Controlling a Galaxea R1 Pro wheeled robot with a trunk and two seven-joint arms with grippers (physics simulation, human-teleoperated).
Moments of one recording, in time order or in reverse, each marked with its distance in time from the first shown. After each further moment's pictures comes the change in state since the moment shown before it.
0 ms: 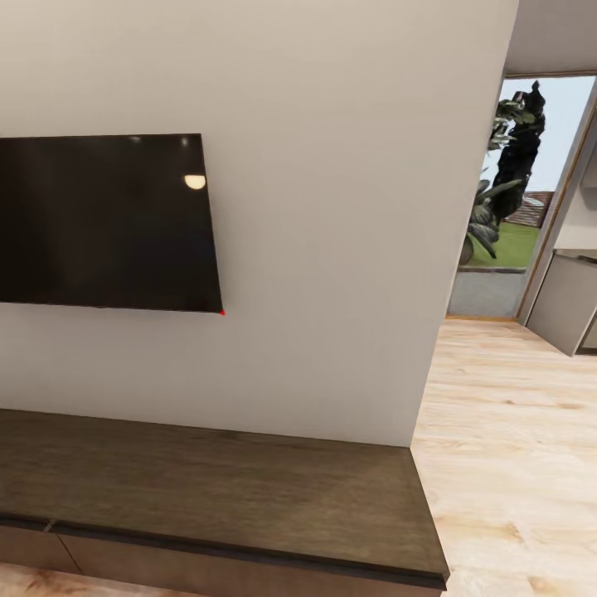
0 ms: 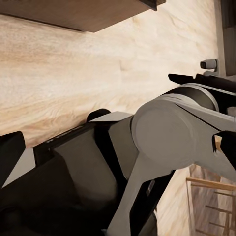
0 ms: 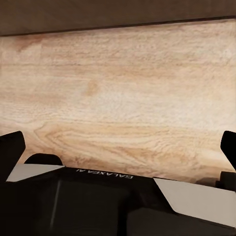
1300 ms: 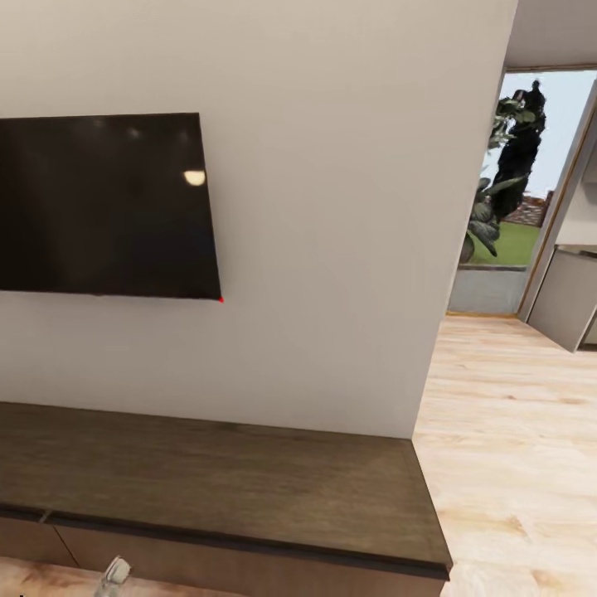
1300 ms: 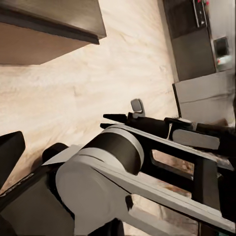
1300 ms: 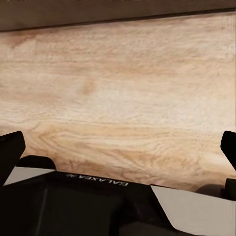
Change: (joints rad) left arm -0.036 -0.056 -0.005 -0.393 0.042 0.368 -0.086; right arm 0.000 0.000 0.001 -0.002 0.001 -0.005 0.011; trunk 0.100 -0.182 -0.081
